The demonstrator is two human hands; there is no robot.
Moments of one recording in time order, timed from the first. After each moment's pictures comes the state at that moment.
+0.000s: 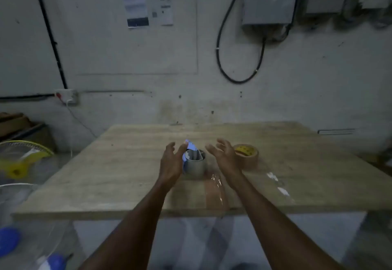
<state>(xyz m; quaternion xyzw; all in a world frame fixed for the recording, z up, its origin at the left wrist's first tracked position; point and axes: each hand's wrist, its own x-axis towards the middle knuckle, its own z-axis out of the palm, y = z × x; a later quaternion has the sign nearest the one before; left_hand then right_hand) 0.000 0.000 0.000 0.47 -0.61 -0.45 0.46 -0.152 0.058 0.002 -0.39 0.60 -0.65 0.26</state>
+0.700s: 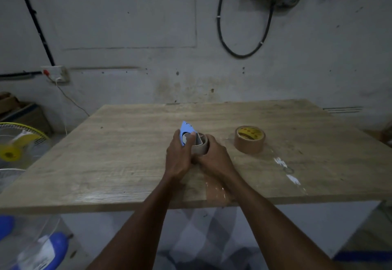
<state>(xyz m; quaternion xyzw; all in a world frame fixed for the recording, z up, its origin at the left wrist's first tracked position) -0.033 -0.012 -0.037 0.45 -0.66 -0.39 0.46 -0.143 0.040 -0.039 -0.51 0.68 -0.49 0.20</state>
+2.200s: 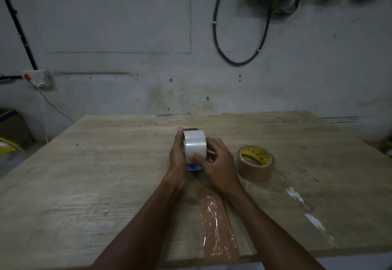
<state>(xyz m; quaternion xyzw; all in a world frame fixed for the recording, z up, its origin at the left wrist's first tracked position) -0.093 -0.088 -0.027 0.33 -0.39 -0.74 0.44 -0.185 -0.015 -0.038 -0.56 0.54 -0.61 0.14</state>
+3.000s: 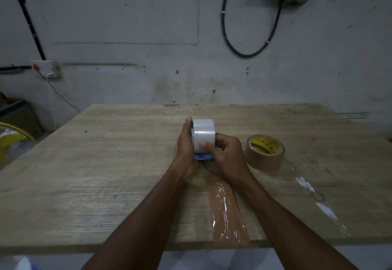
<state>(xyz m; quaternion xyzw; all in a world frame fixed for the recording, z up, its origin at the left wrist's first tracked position) -0.084 -0.079 -0.023 0.29 -0.43 -0.73 0.44 -0.181 -0.005 -0.032 -0.56 0.50 -0.62 0.22</state>
